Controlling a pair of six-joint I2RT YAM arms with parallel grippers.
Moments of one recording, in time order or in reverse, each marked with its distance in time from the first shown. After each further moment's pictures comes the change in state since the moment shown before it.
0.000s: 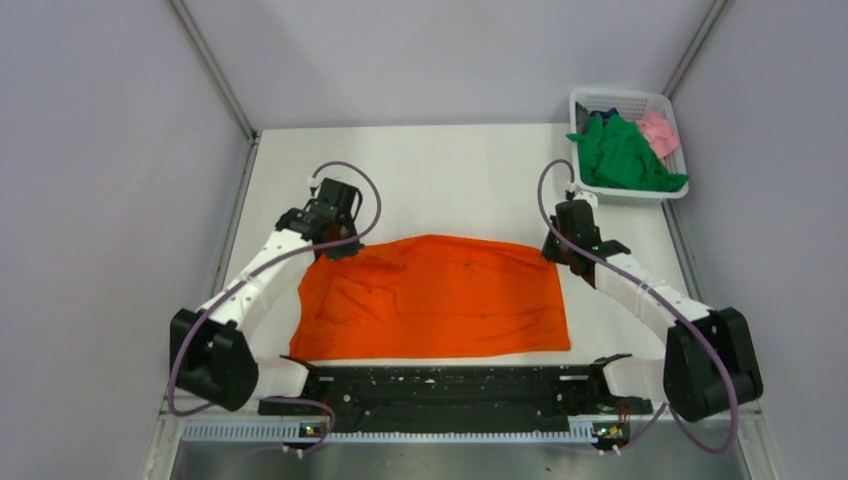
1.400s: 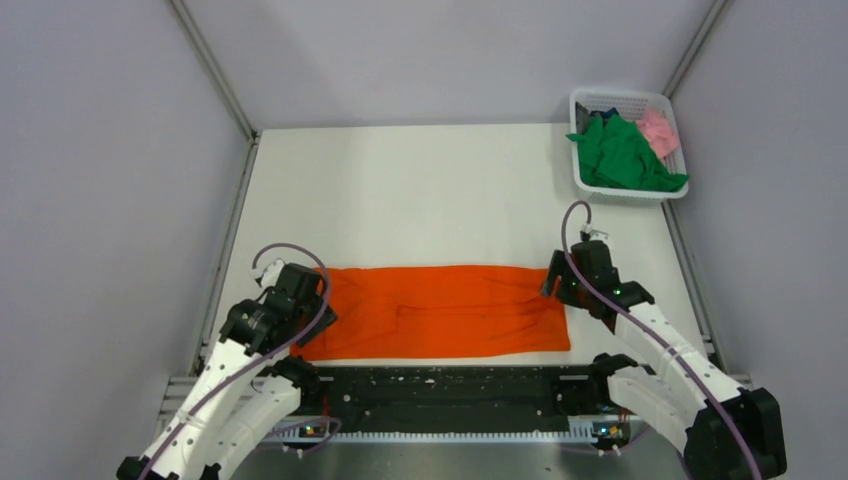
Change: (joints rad) left arm -0.083 -0.734 -0.394 -0.406 -0.038 -0.447; right arm 0.000 -0.401 -0.248 -0.244 -0.053 0.068
